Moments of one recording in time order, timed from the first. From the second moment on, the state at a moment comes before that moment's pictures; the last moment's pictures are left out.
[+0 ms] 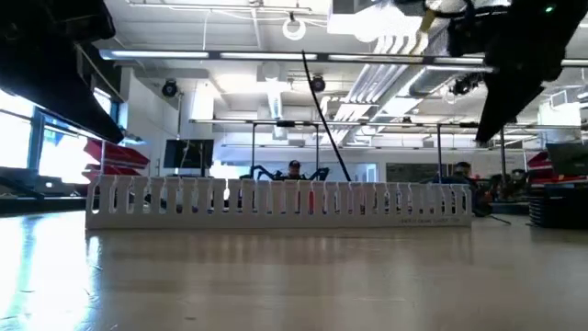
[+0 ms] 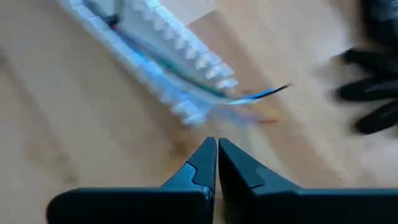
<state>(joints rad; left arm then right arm) -0.73 1.30 0.63 -0.44 -0.76 -0.98 0.47 1.36 0.88 -0.91 0.46 1.01</state>
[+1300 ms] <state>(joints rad) -0.73 1.30 0.64 -0.40 -0.80 -0.95 0.17 1.39 0.67 -0.66 0.47 0.94</state>
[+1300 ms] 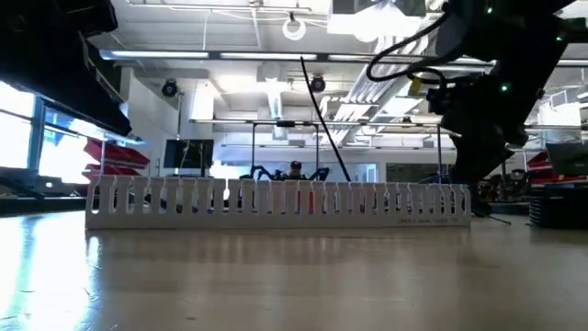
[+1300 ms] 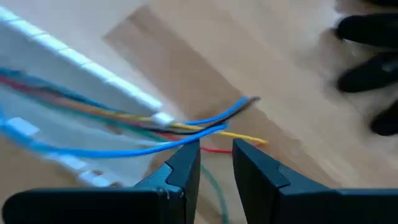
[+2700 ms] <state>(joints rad) -0.73 1.36 0.64 -0.38 -0.80 -0.96 0.11 1.44 0.80 -0.71 0.17 0.00</state>
